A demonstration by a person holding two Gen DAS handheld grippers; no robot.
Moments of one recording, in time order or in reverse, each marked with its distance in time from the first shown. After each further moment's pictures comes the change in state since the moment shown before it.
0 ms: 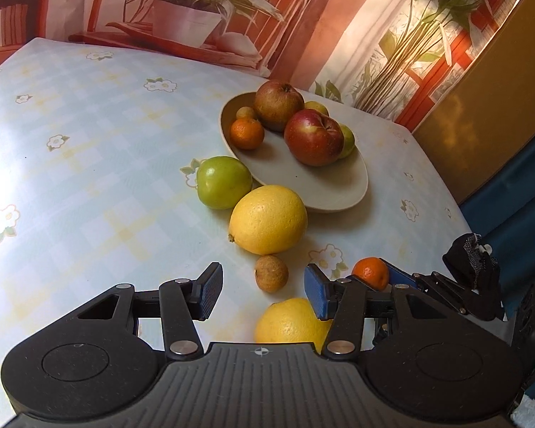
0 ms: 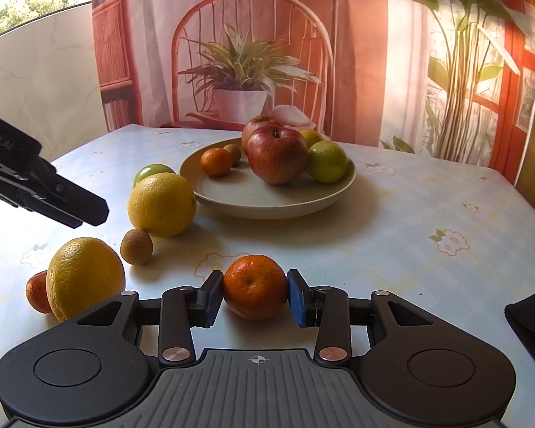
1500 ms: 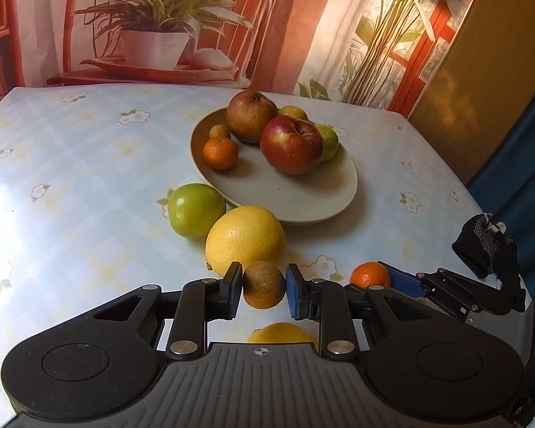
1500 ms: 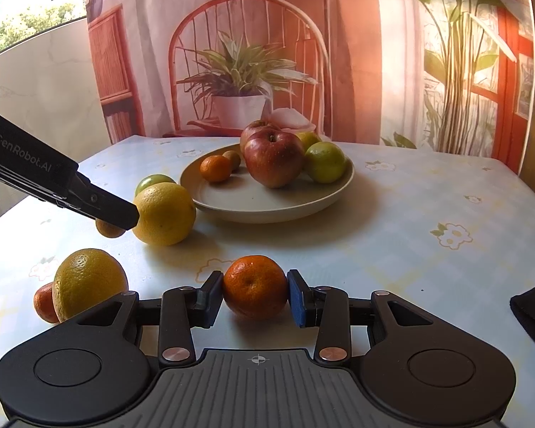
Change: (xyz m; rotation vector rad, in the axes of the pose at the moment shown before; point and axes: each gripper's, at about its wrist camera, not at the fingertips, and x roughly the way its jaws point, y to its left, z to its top) left arm 0.007 -0.029 0.005 0.146 -0.043 0.047; right arm -0.003 -0.009 -0.001 0.051 -0.016 0.037
